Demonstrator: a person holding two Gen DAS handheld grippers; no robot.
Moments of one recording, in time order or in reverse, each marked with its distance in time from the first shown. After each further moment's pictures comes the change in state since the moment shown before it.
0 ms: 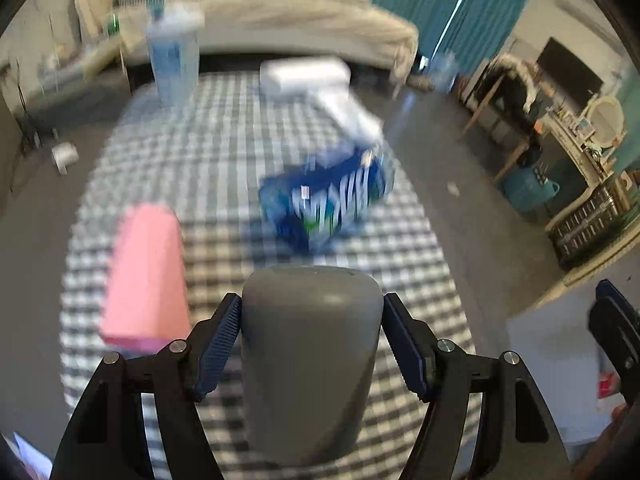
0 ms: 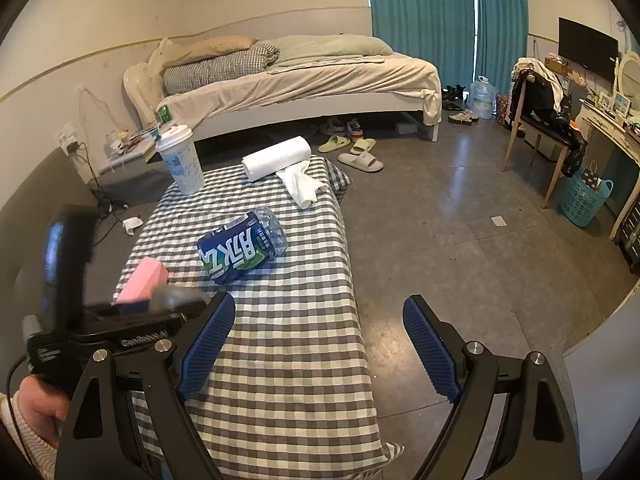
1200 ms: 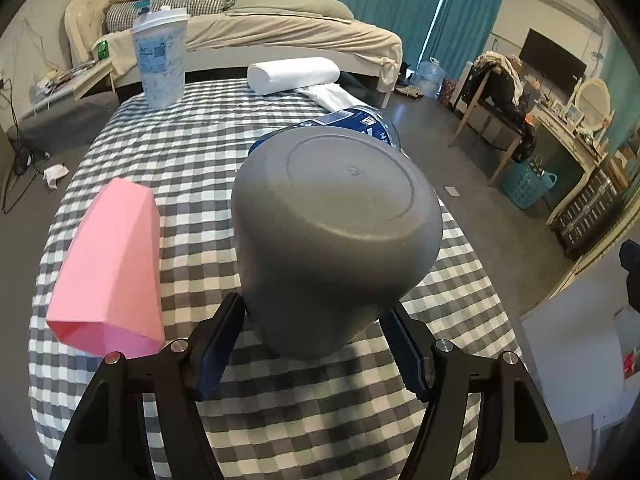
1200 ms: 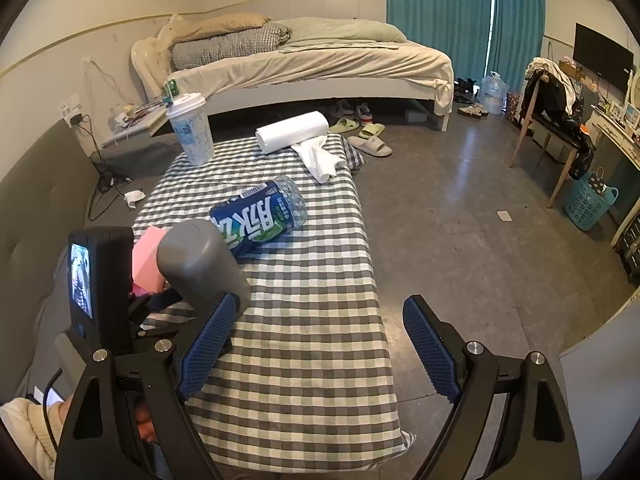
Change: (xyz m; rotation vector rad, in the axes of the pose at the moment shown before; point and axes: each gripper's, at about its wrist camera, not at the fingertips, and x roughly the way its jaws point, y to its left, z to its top) left arm 0.045 0.004 -0.029 0.061 -0.048 -0.011; right arm 0.020 0.027 -0.015 -0.046 0.070 -0.007
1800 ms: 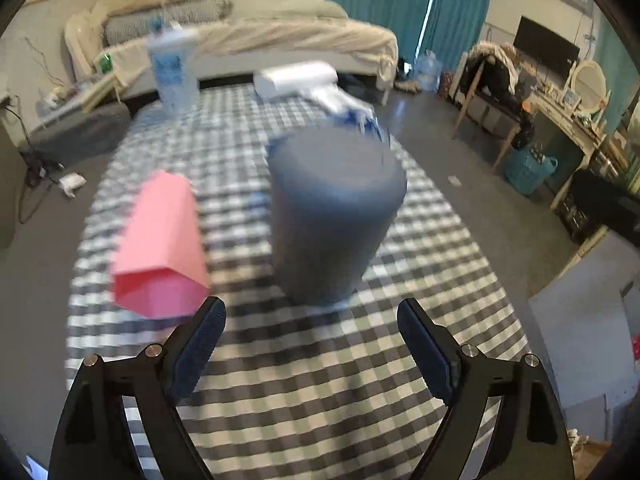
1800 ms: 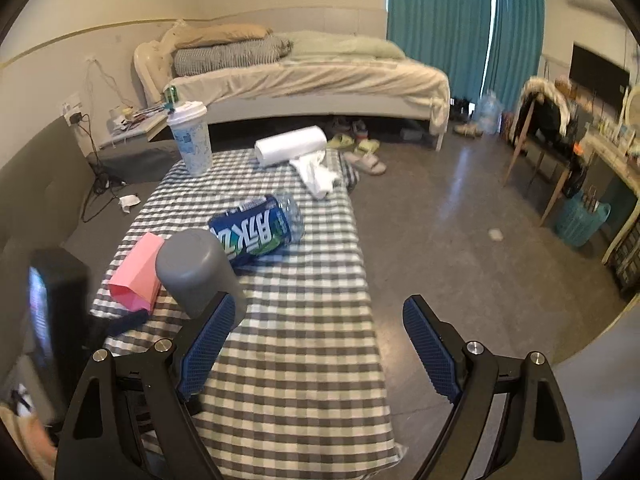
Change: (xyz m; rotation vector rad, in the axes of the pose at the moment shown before) left arm -0.053 0.004 -0.021 0.043 -0.026 0.044; right arm -0.010 0.014 -0.002 -0.060 -0.089 -0.043
